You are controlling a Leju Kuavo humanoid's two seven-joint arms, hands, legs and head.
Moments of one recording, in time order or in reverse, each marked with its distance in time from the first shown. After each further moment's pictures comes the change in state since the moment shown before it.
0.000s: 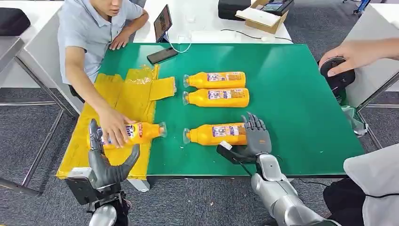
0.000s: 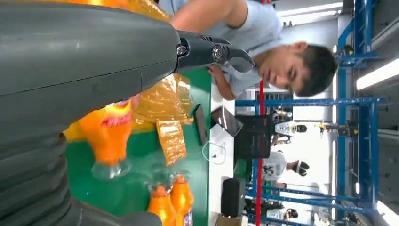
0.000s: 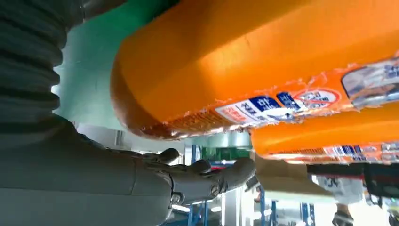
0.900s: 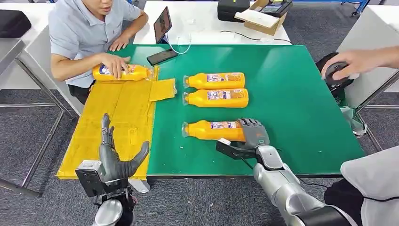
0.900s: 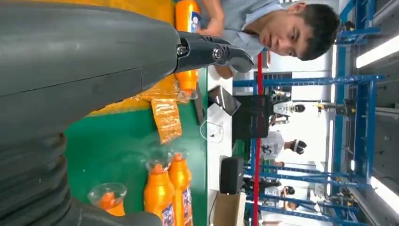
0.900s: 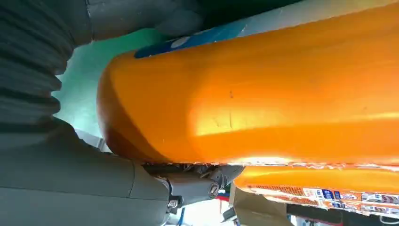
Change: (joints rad) left arm -0.054 0.000 -0.036 0.055 0.024 -0.044 0.006; right arm -0.077 -0.018 0.056 0.090 -0.055 0.209 -0.074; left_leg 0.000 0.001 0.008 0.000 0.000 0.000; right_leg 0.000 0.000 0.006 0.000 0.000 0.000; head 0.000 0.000
